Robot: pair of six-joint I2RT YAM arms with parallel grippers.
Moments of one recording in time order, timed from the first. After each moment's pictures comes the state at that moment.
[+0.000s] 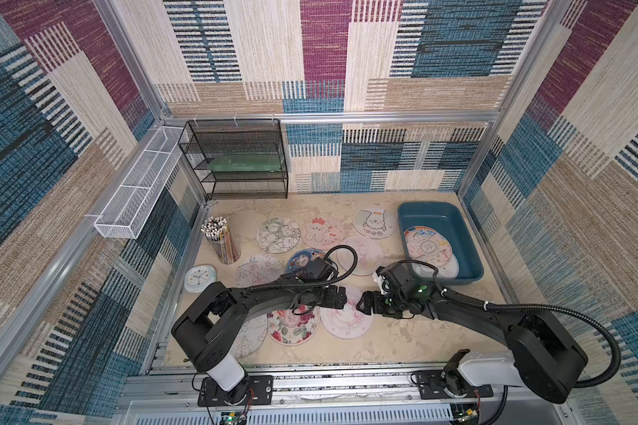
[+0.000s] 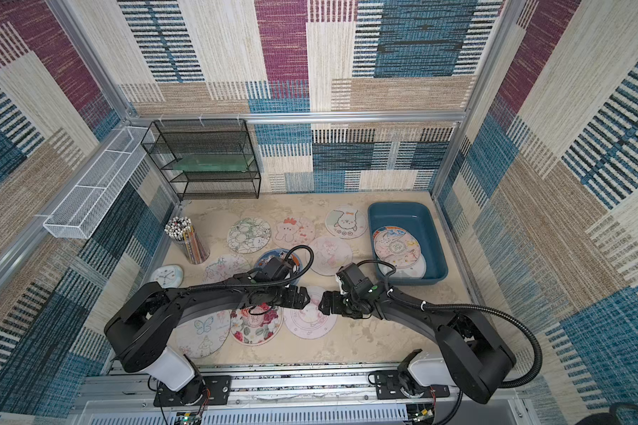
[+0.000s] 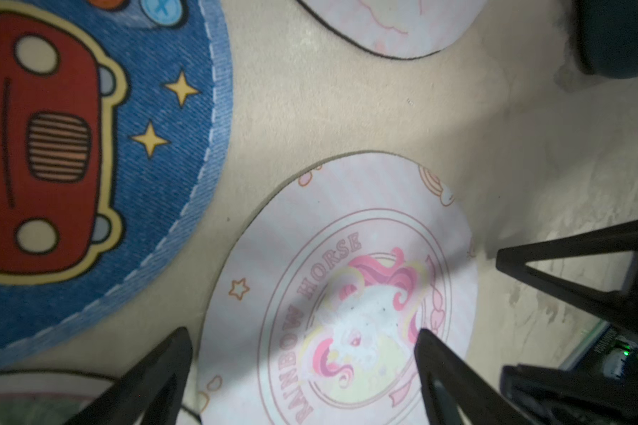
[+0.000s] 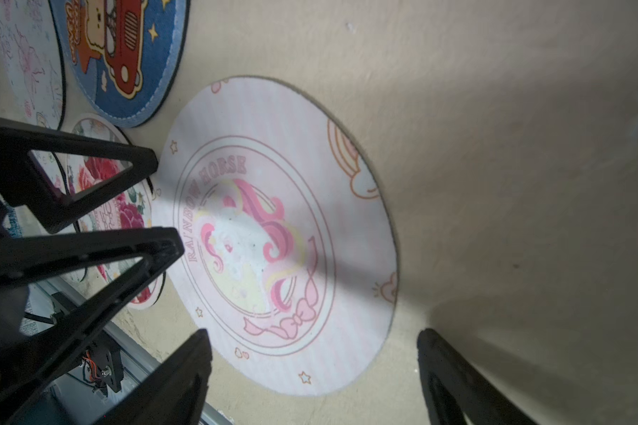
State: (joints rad) left arm -0.77 1.64 0.86 -0.25 0.17 -0.58; right arm 0.66 1.33 0.61 -0.36 -0.29 0.70
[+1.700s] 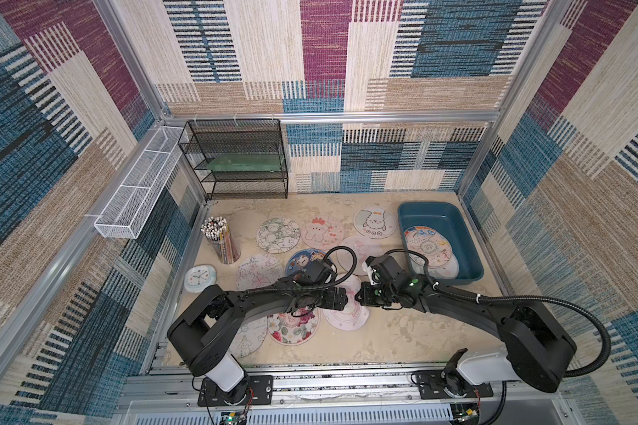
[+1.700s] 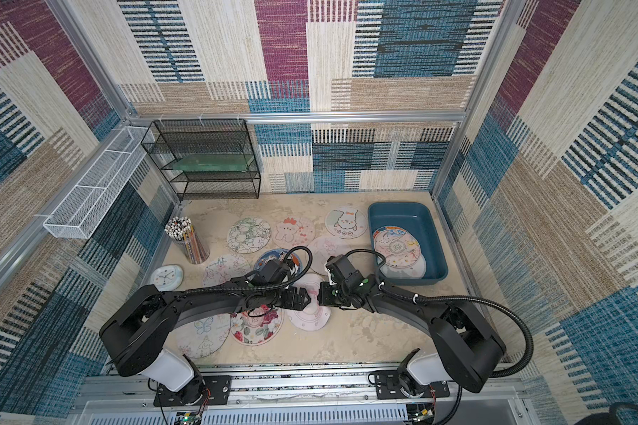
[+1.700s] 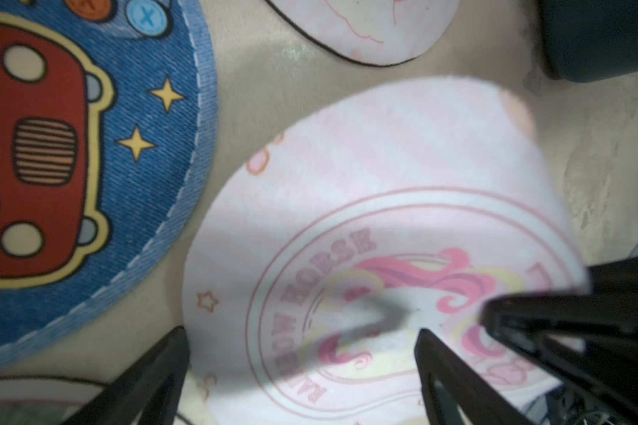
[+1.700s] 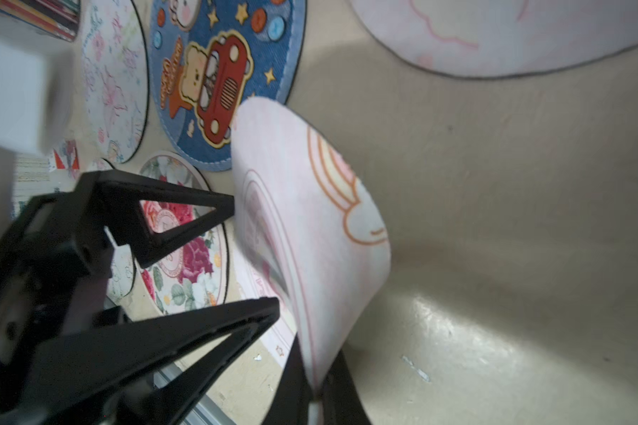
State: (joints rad) left arm -0.78 1.59 0.81 -0.18 0.19 -0.57; right arm 0.69 1.38 0.76 -0.33 -0.23 0.70
